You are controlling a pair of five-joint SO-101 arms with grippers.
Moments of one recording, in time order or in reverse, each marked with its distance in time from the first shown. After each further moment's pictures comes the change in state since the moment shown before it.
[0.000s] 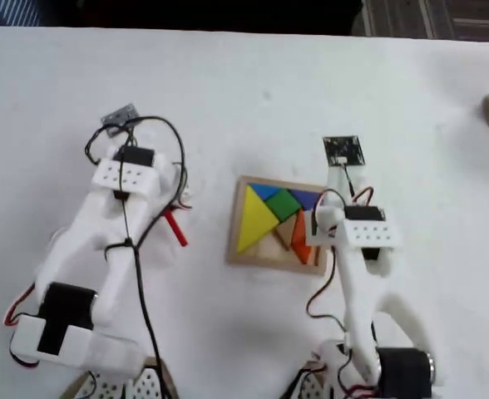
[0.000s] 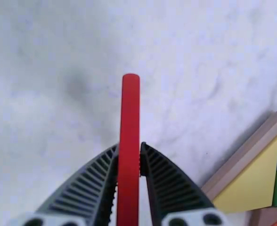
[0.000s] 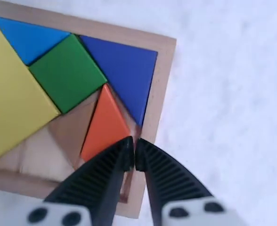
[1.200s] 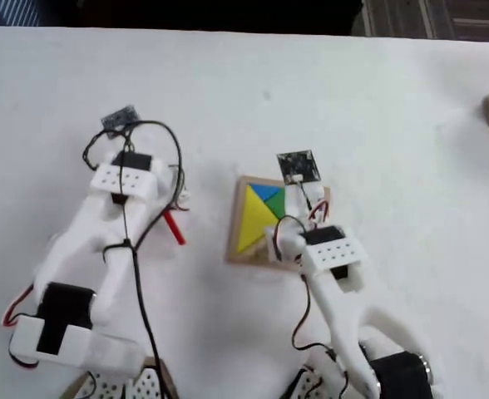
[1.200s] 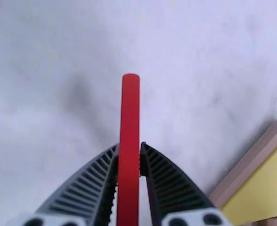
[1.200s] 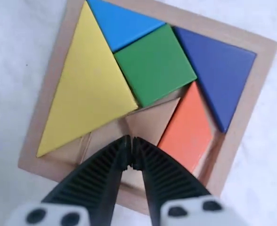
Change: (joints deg) left arm -1.7 0.0 3.3 -5.5 -2.3; right arm -13.9 0.4 7.2 -9.6 -6.4
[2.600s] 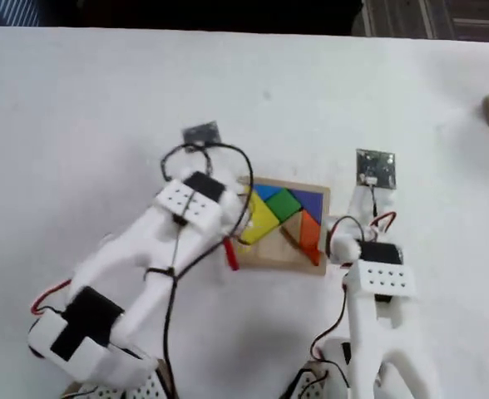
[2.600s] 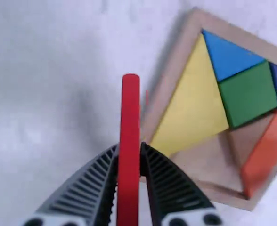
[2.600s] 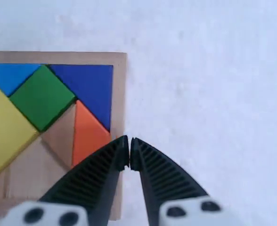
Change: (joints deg) left arm 24.1 0.0 -1.0 -1.3 10.7; right arm 21.6 -18.5 5.5 4.0 1.5
